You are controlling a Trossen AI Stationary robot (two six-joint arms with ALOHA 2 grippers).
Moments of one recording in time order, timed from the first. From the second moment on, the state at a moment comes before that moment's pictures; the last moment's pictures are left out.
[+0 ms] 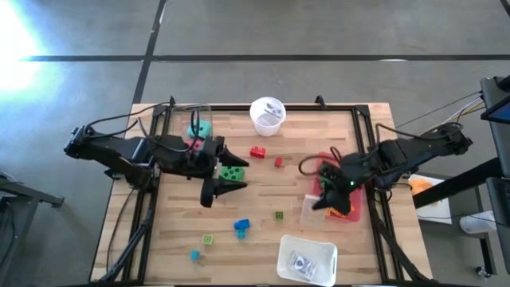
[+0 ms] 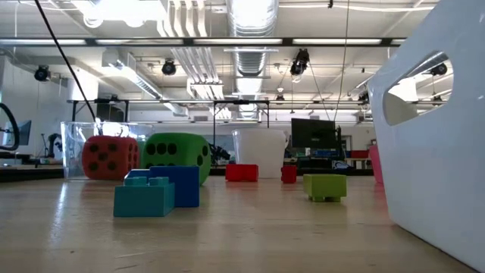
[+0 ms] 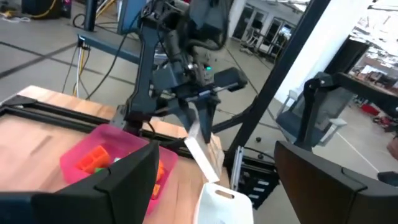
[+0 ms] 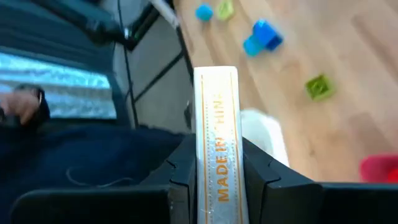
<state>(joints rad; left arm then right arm) -0.27 1.28 1.35 -0.22 -0.14 -0.38 0.34 1.12 1.19 -0.71 -0.20 1.03</state>
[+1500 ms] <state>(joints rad) -0.27 1.27 1.34 -0.28 -0.14 -0.47 0.49 1.50 0.92 -0.36 -0.62 0.57</state>
